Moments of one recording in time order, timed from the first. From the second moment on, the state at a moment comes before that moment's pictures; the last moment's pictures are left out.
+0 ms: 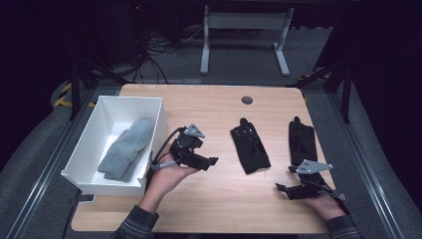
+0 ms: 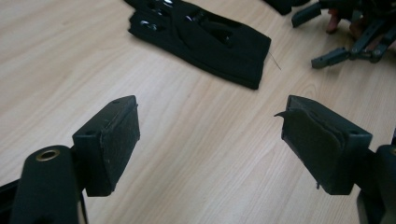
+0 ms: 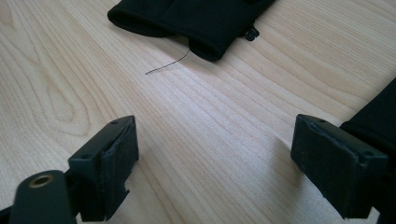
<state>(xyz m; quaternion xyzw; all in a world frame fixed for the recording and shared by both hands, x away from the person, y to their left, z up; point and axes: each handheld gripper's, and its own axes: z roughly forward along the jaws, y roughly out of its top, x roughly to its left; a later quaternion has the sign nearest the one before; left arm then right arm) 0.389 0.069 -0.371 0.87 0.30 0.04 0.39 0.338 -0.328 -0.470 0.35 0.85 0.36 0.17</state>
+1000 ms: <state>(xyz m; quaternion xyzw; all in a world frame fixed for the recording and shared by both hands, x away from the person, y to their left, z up) 0.371 0.061 -0.470 0.91 0.24 0.08 0.33 0.336 -0.323 -0.455 0.34 0.85 0.37 0.18</state>
